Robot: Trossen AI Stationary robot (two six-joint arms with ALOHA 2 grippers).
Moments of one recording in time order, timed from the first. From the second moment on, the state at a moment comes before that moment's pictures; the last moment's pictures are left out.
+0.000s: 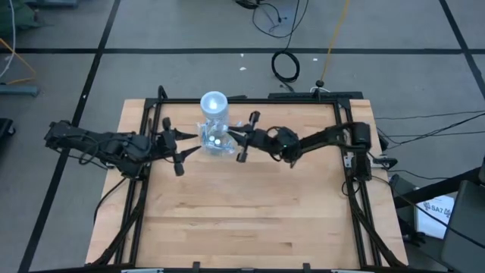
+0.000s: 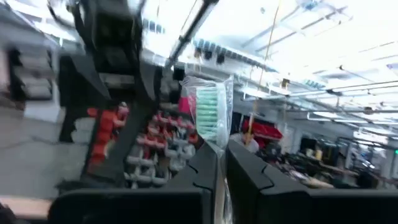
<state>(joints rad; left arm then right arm) -0.26 0.79 0.82 -0.30 -0.60 0.07 -0.12 1.94 0.99 1.43 0.05 -0.27</state>
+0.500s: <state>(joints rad) -0.26 0.80 0.82 -0.35 -0.60 0.06 -0.13 2.06 1.05 1.24 0.21 -0.33</state>
